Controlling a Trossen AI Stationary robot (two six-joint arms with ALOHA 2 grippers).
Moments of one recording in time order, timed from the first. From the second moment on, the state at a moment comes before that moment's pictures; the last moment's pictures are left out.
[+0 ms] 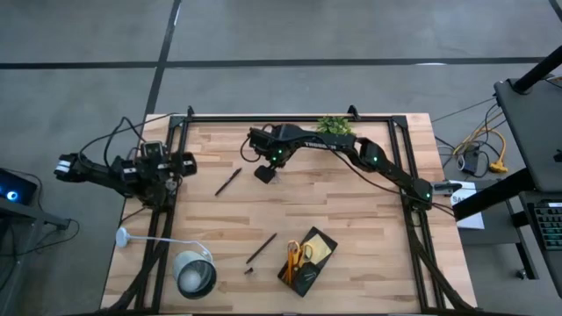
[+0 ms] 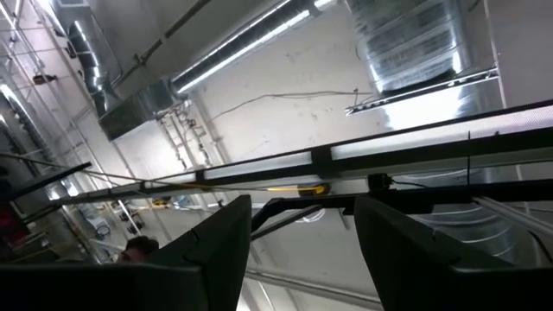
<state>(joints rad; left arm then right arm) -0.22 0.49 0.19 1.25 -0.21 -0.98 -0.26 2.51 2.29 -1.14 -0.13 0.41</state>
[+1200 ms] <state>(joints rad) -0.22 0.45 0.19 1.25 -0.27 -0.96 -0.26 2.51 2.18 -1.01 -0.14 0.41</state>
